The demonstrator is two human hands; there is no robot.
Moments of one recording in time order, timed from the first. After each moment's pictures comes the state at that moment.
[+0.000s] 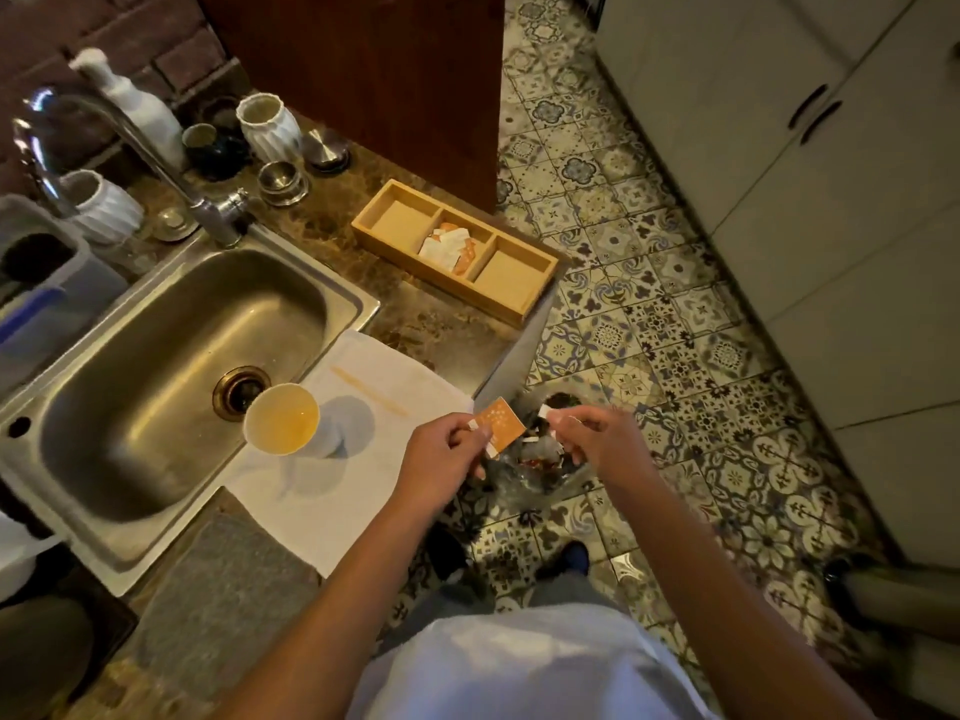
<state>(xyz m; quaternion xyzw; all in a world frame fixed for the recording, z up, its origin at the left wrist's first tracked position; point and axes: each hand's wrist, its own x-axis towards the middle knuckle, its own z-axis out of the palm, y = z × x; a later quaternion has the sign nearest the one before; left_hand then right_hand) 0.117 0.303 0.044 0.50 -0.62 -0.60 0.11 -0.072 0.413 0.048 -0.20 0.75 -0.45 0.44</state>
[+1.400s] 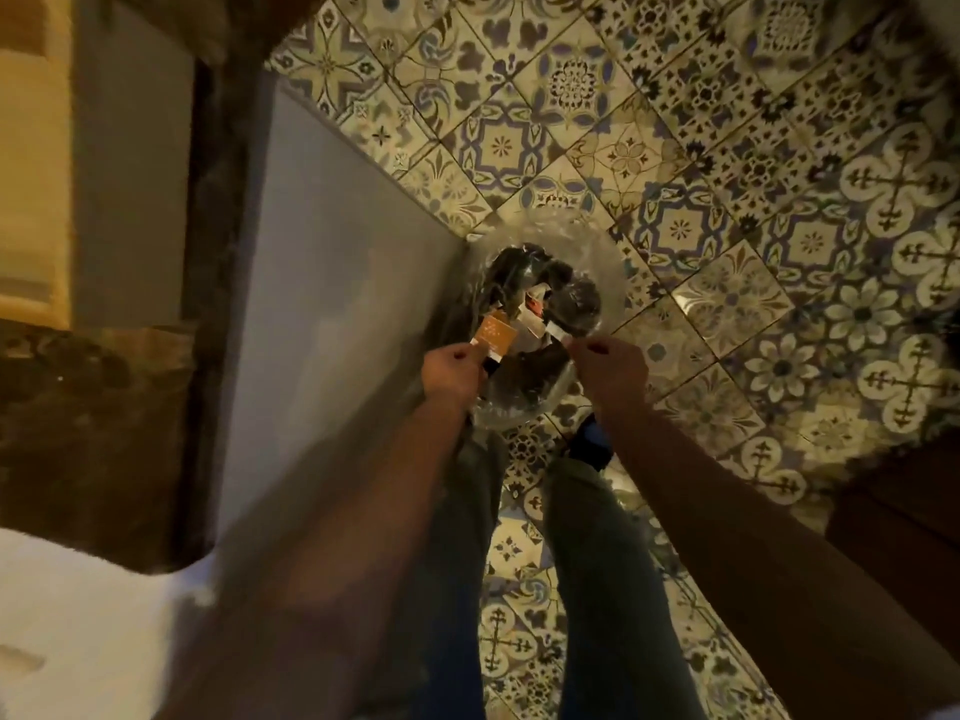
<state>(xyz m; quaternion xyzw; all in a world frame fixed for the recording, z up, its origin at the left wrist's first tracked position) -0.101 0.278 -0.383 0.66 -0.54 -0.50 -0.15 -0.208 0.430 -0.375 0.17 0.83 -0.37 0.39</state>
